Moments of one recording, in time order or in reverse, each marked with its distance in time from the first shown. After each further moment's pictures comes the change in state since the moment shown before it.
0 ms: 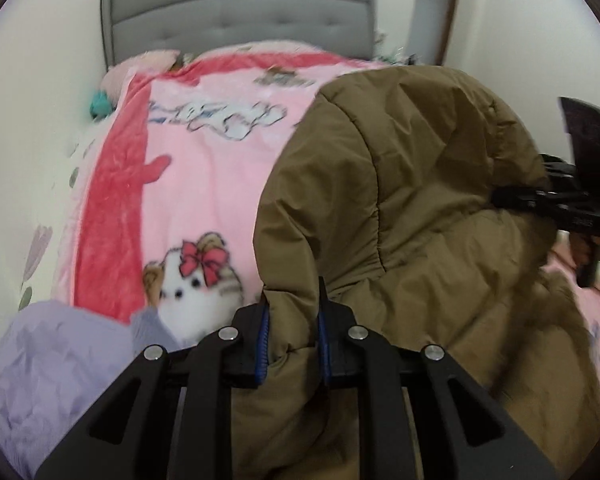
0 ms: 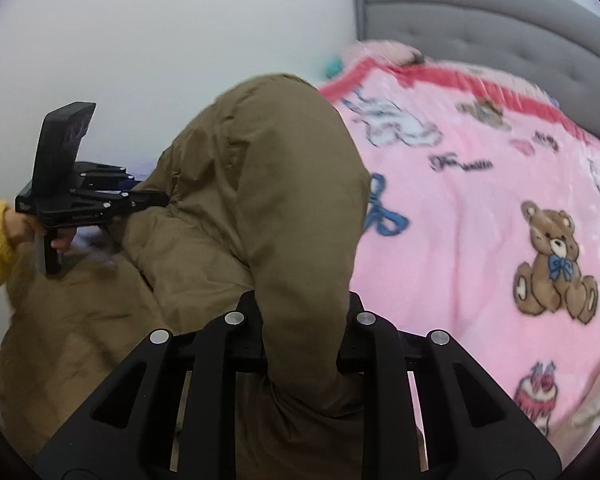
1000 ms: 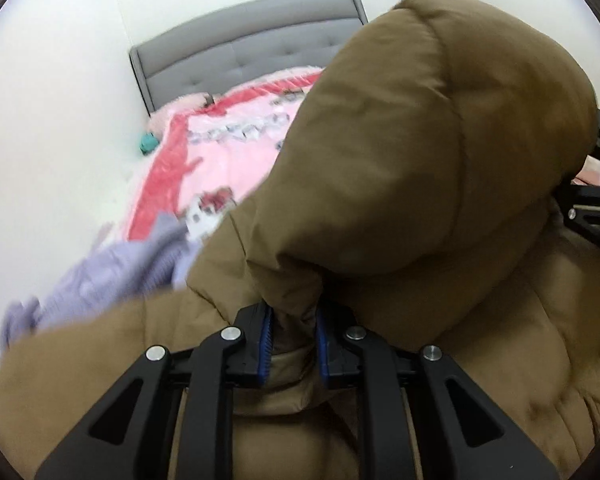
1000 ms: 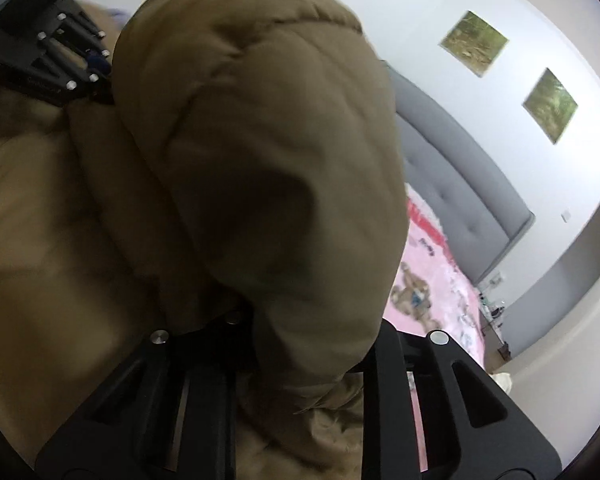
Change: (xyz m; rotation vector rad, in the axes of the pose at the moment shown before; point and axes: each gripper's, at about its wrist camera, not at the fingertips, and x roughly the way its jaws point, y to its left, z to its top) left arm -0.051 -0.115 -0.136 0.135 -0.133 0.303; right arm -0.061 0.159 -0.156 -0.550 -0.111 -0.577
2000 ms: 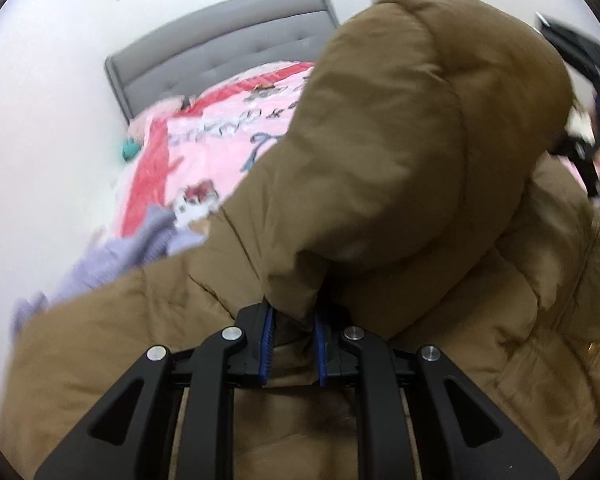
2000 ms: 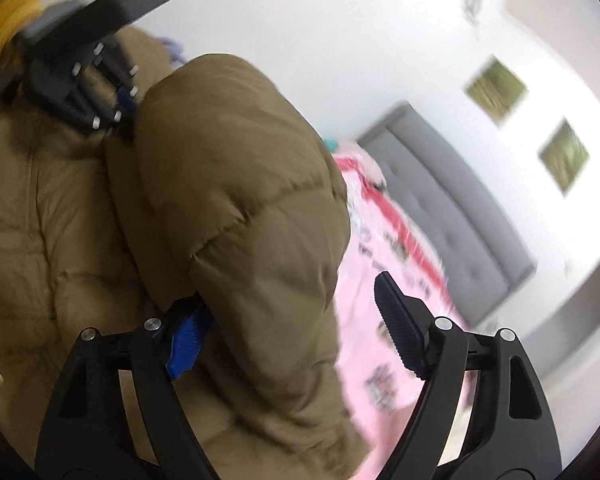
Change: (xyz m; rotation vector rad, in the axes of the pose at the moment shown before) left arm -0.051 -0.017 -0.027 0.120 0.024 -0.059; right arm -0.079 -0.010 0.008 -0.199 -0.116 0.066
